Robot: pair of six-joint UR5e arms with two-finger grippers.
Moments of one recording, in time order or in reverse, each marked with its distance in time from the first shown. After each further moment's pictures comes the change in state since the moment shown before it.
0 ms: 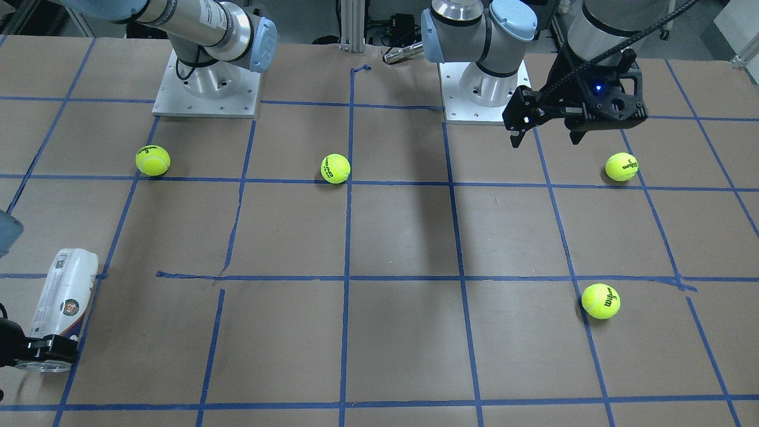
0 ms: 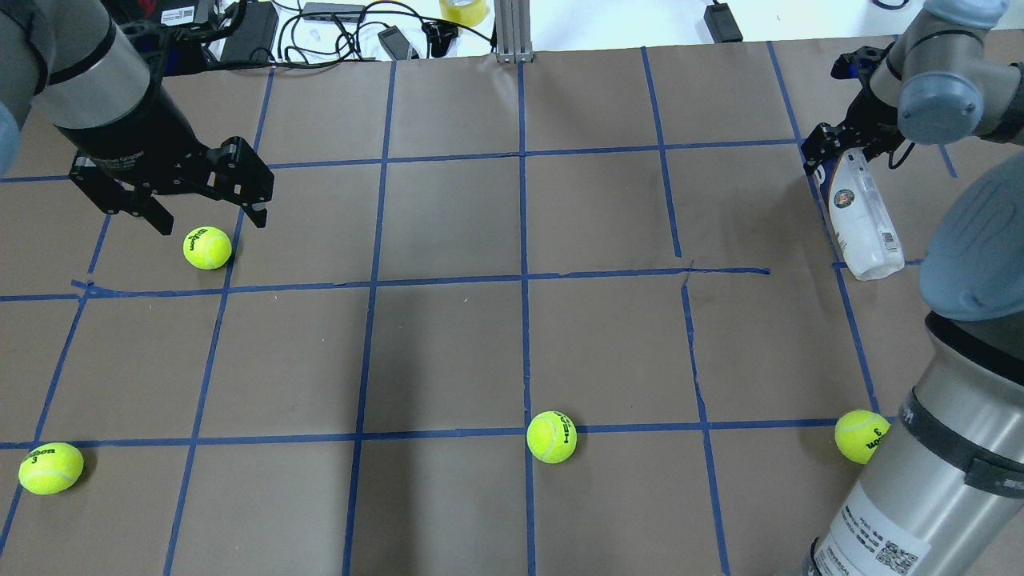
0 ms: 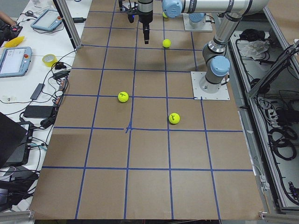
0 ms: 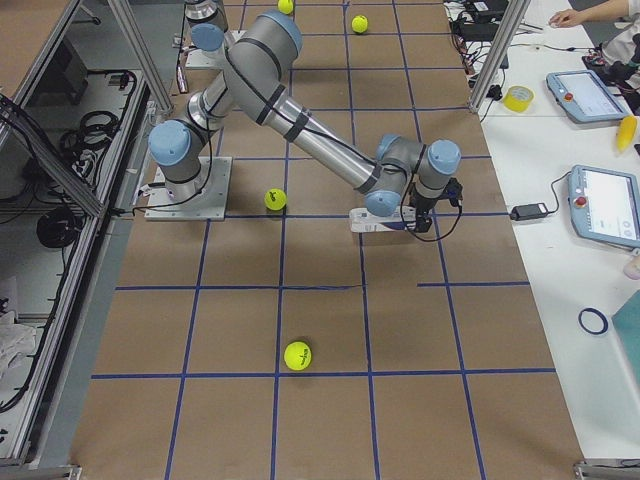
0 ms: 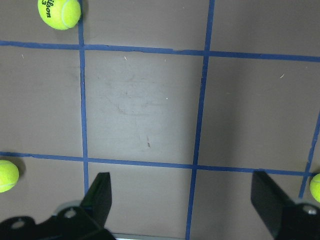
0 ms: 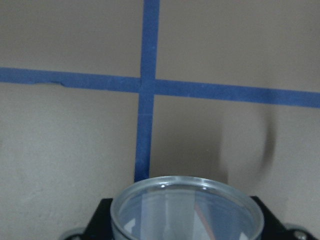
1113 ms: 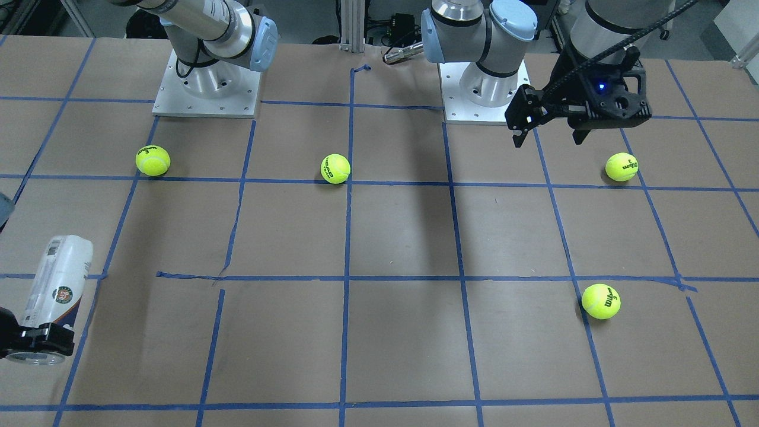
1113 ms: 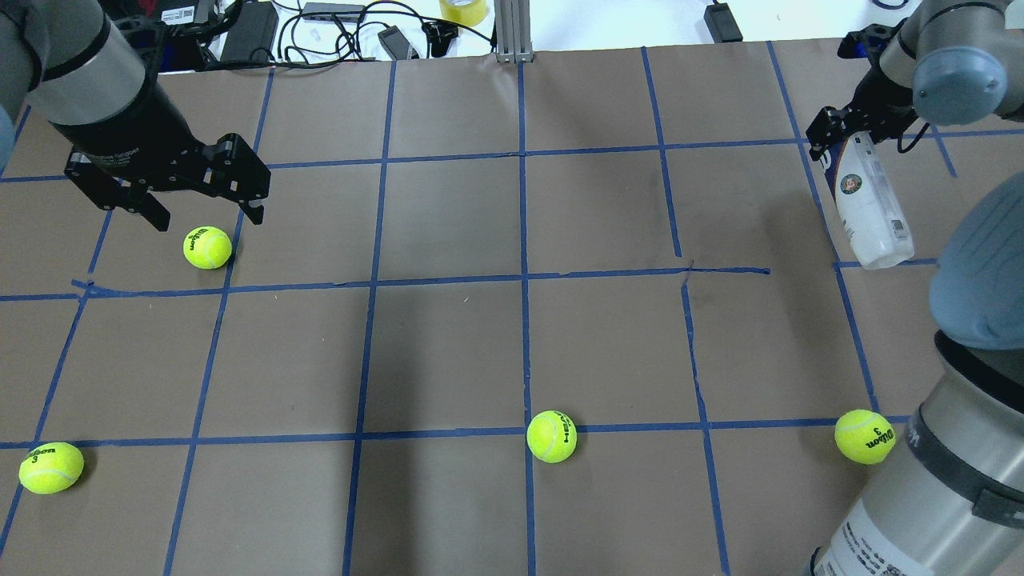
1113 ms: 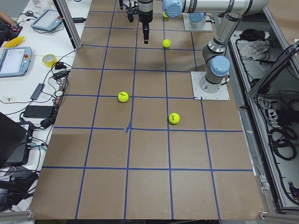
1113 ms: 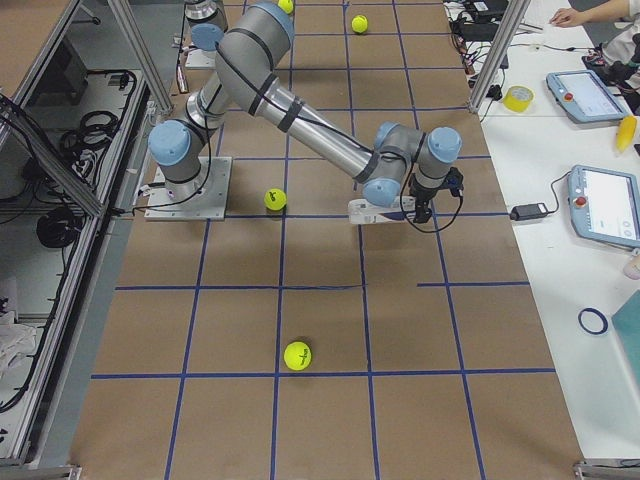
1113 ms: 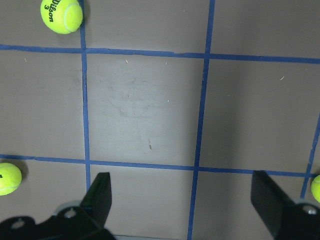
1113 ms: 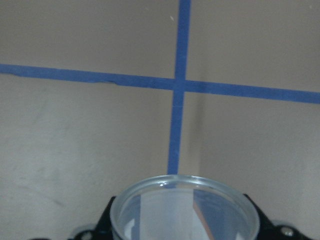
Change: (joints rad) left arm 0.004 0.001 0.005 0.003 0.002 0.011; right arm 0.032 -0.112 0.005 0.080 0.014 0.014
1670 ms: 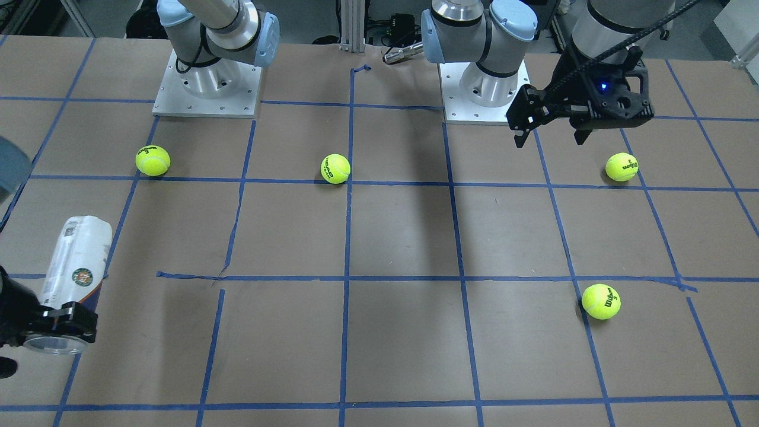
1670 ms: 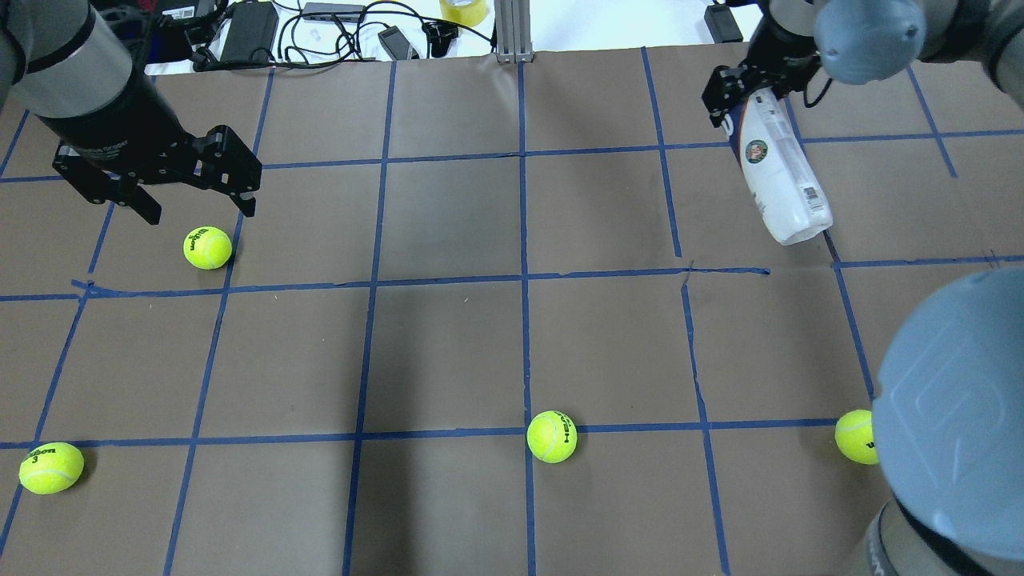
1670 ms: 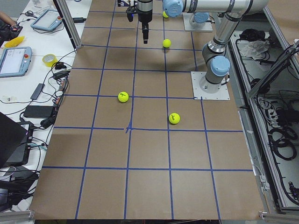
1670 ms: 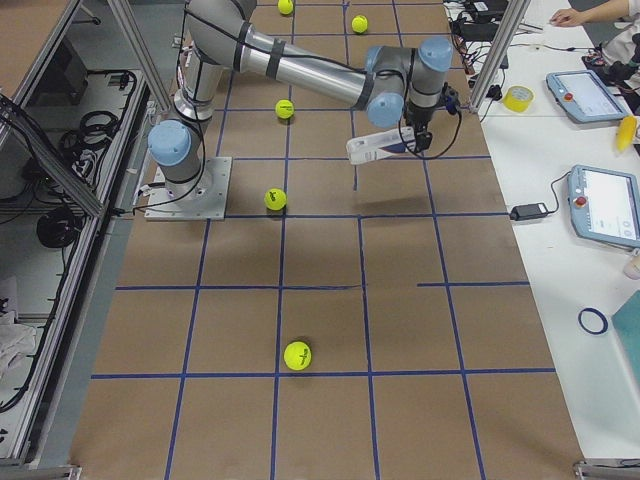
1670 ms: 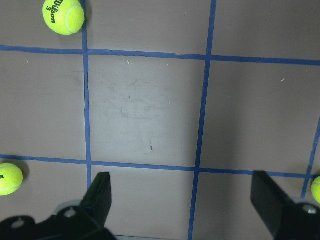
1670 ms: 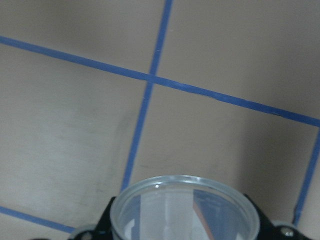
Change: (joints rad) left arm 0.014 0.001 0.012 0.008 0.000 0.003; right arm 0.294 -0.151 0.003 0.083 0.008 0.080
